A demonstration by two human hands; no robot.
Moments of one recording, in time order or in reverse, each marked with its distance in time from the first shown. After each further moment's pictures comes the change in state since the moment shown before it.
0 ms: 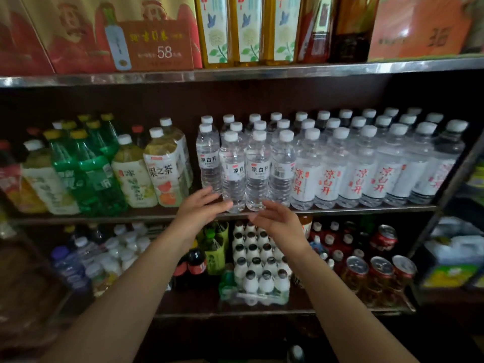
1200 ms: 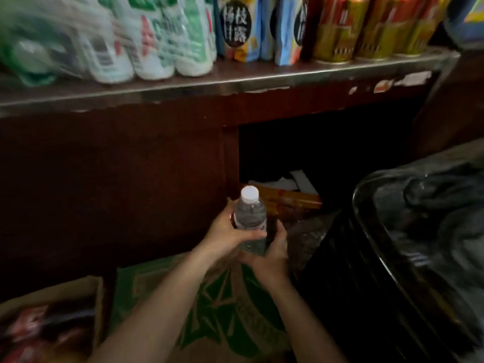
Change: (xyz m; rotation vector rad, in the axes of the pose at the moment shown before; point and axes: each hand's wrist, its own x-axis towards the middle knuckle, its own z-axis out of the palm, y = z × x) left_hand 0.030 -0.696 0.242 0.153 -0.424 -0.057; right_hand -0.036 0.711 -0.162 -0.342 0.486 0.185
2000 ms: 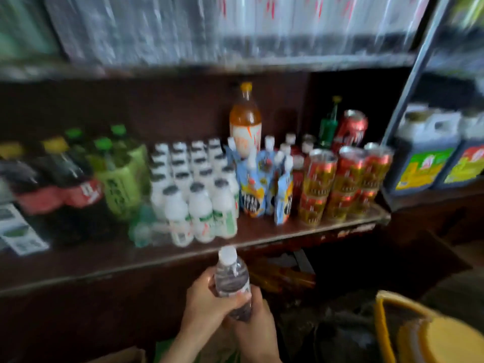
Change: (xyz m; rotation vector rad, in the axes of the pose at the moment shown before) left_hand -0.106 0.220 -0.076 -0.046 0.334 0.000; right_hand -0.071 -0.233 -0.039 -0.234 0.030 -0.191
